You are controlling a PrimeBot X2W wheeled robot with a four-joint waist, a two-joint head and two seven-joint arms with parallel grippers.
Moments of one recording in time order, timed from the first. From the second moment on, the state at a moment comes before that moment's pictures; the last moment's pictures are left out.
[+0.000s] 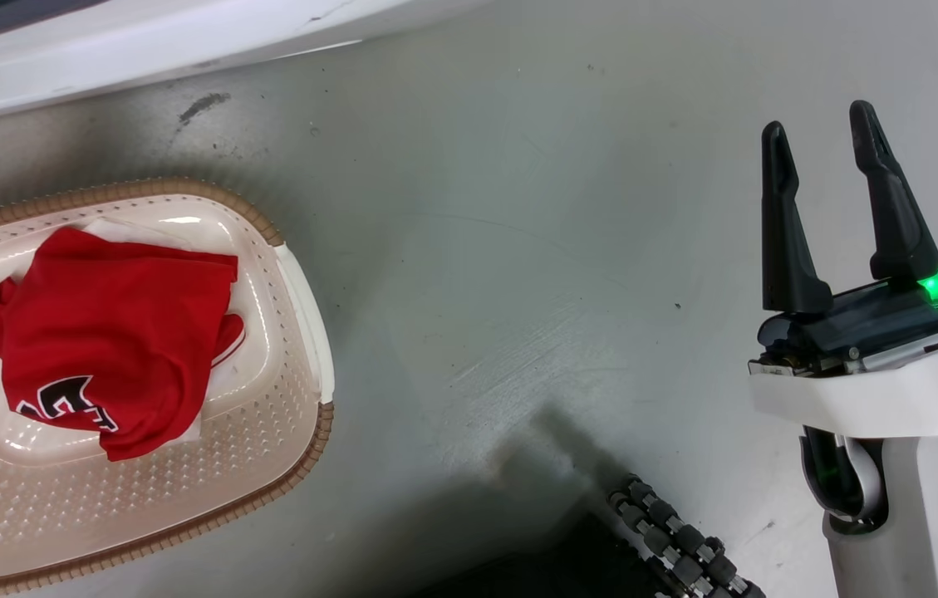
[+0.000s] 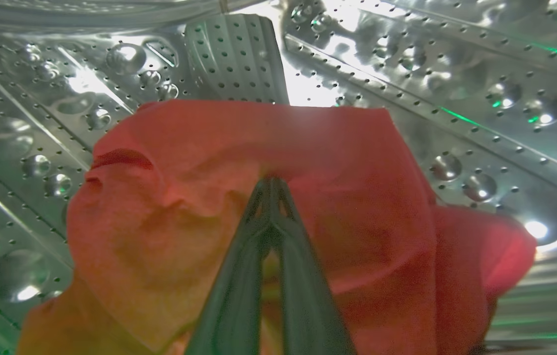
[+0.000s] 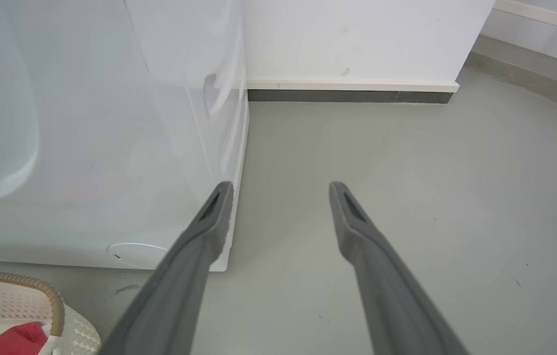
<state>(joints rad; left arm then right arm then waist) -1.76 0.43 -0.38 1.14 -0.35 -0.10 0.40 -0.33 -0.05 0.10 -0.14 0.20 0.13 -0.26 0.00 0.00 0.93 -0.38</state>
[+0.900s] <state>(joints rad) -1.57 0.41 -0.40 1.14 -0.44 -0.13 0.18 -0.31 -0.05 0.11 -0.09 0.12 0.13 -0.26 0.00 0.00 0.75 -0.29</state>
